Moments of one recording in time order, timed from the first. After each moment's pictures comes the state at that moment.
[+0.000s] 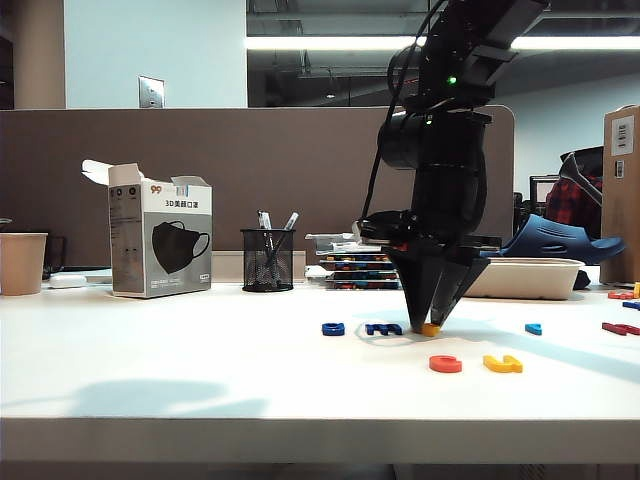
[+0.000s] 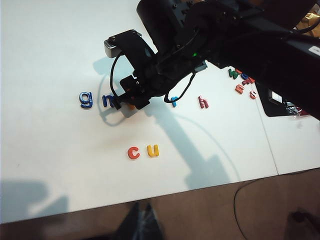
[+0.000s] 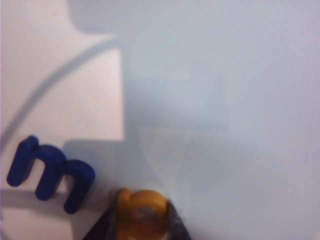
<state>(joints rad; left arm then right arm) -1.26 1.28 1.60 -1.06 -0.54 -0.98 0.43 2.17 1.76 -0.99 -0.08 -0.10</state>
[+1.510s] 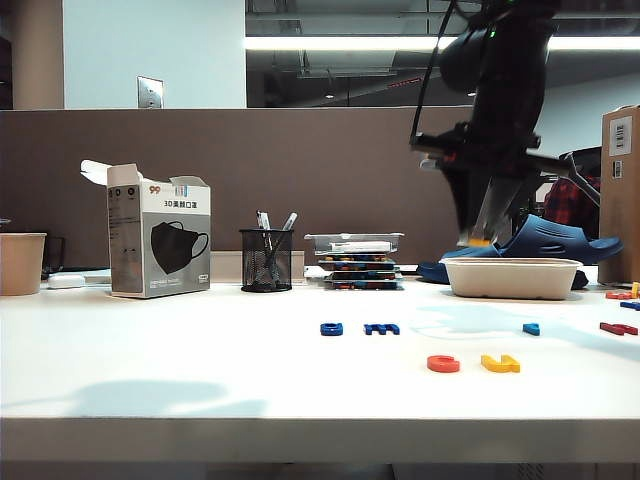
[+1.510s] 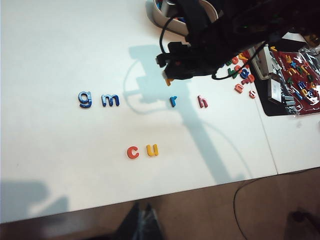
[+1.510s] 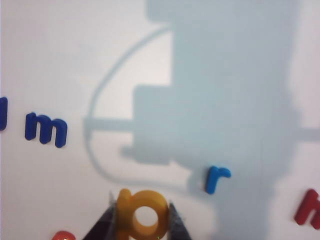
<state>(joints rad) -1.26 1.28 1.60 -1.06 -0.54 -0.98 0.30 2.02 1.86 -1.17 -0.11 0.06</state>
